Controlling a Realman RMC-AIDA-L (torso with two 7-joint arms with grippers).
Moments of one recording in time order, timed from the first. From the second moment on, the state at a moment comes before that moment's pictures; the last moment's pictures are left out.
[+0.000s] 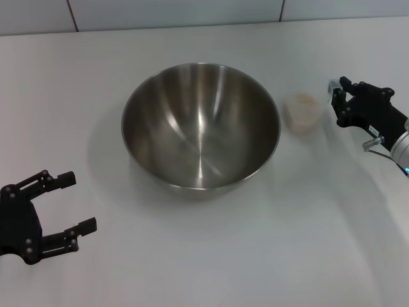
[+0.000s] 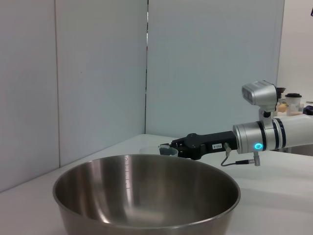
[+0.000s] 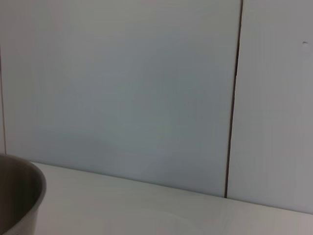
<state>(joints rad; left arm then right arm) -0.25 -1.99 0.65 0.52 1.88 1.78 -0.87 0.53 2.08 0.00 -0.06 -1.78 -1.05 0.39</state>
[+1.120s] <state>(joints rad) -0.25 -1.99 0.65 0.52 1.88 1.78 -0.88 0.49 2.08 0.14 -0.06 -1.76 -1.37 0.40</state>
